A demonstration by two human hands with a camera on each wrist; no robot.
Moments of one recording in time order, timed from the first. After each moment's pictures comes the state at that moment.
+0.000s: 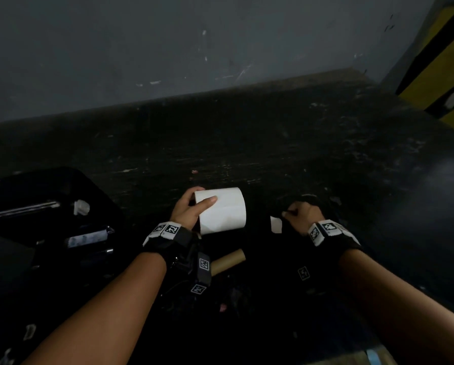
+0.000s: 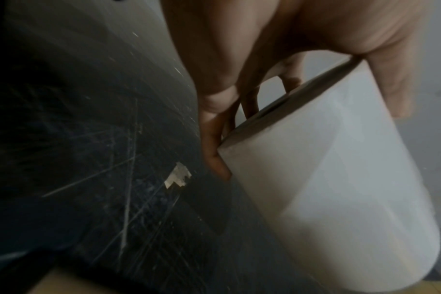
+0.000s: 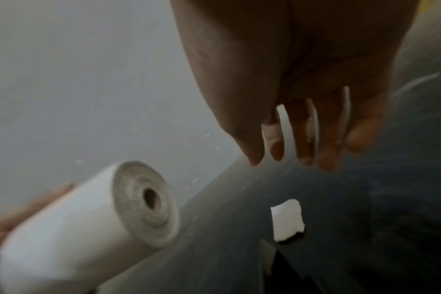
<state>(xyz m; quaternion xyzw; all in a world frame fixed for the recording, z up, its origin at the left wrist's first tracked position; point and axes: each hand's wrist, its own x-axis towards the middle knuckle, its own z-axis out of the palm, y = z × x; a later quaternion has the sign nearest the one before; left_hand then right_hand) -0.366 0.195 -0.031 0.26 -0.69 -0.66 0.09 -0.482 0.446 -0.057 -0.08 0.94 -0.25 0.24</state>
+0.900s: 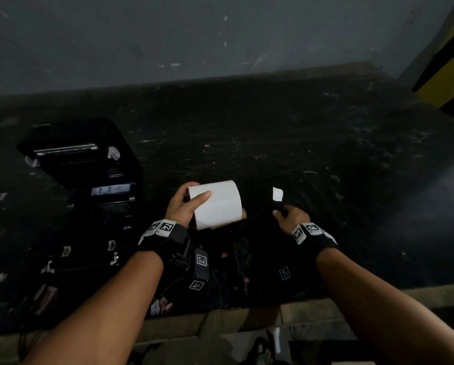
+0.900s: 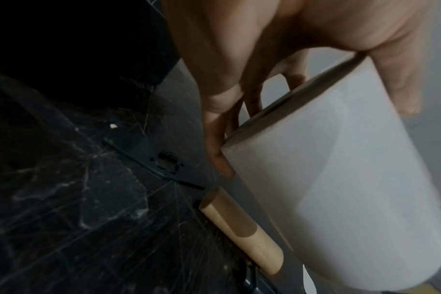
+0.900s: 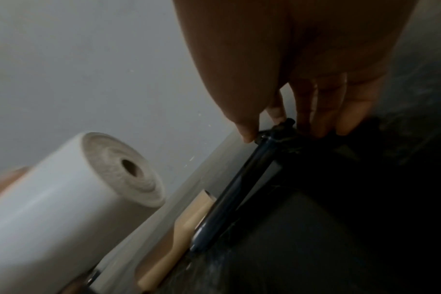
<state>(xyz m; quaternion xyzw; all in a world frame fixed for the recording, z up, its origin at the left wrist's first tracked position) -0.257 0.223 -0.043 0.29 -0.65 -0.69 0.15 -0.380 0.448 -0.084 -0.06 0.93 -0.28 0.21</state>
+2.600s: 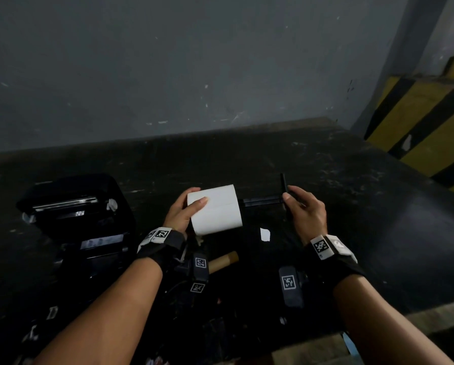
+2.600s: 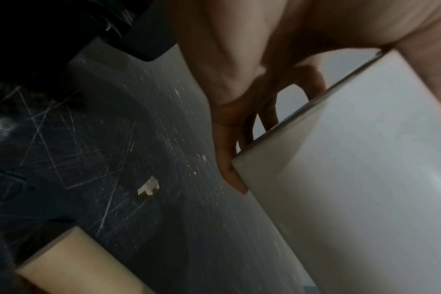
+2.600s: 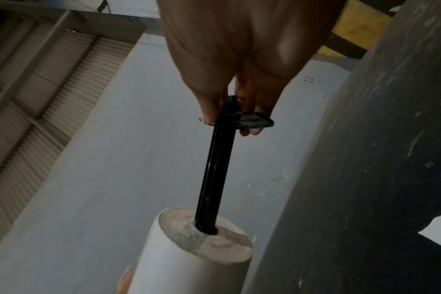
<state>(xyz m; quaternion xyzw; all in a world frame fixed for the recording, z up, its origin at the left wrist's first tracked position) -0.296 0.213 0.028 0.16 -0.63 -0.75 0.13 -0.384 0.466 0.023 -0.09 0.75 -0.65 -0.10</state>
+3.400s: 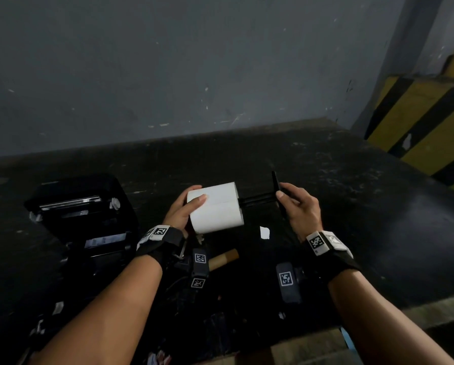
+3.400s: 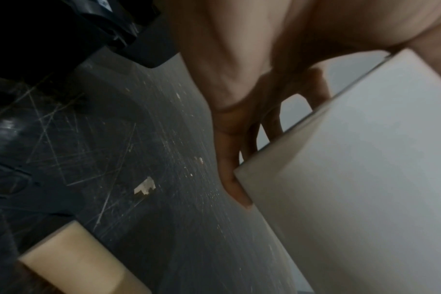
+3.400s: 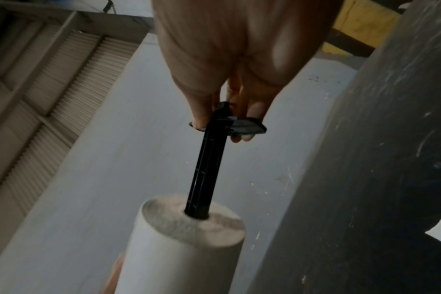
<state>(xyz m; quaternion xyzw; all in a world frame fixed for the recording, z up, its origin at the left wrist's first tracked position) -0.286 0.220 0.040 0.14 -0.62 -0.76 0.11 -0.372 0.465 0.031 -0.14 0.73 -0.67 -0.07</state>
